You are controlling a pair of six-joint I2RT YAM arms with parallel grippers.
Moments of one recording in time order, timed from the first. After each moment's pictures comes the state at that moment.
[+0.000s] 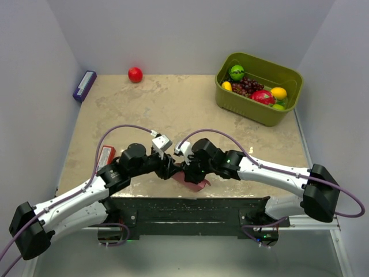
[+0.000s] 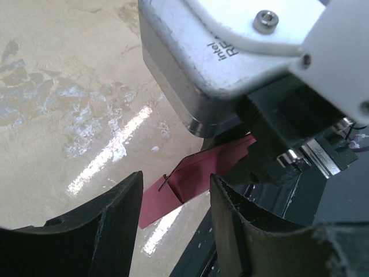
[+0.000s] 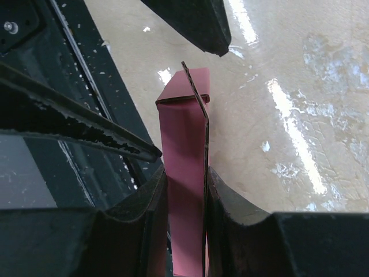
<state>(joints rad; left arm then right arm) -0.82 0.86 0.51 -0.04 0.24 -0.26 1.03 1.32 0.88 -0.37 -0.18 0.08</state>
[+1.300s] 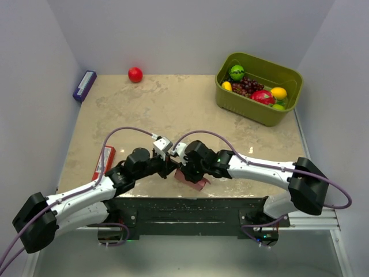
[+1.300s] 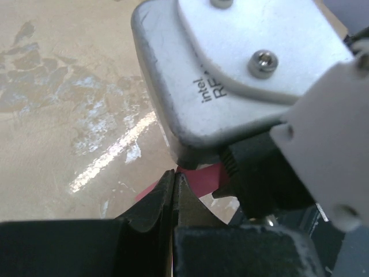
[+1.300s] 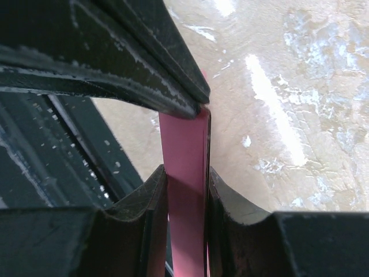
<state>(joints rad) -0.83 0.94 0.40 0.17 0.18 -0.30 1.04 1.42 0.90 -0.38 -0.07 0.07</state>
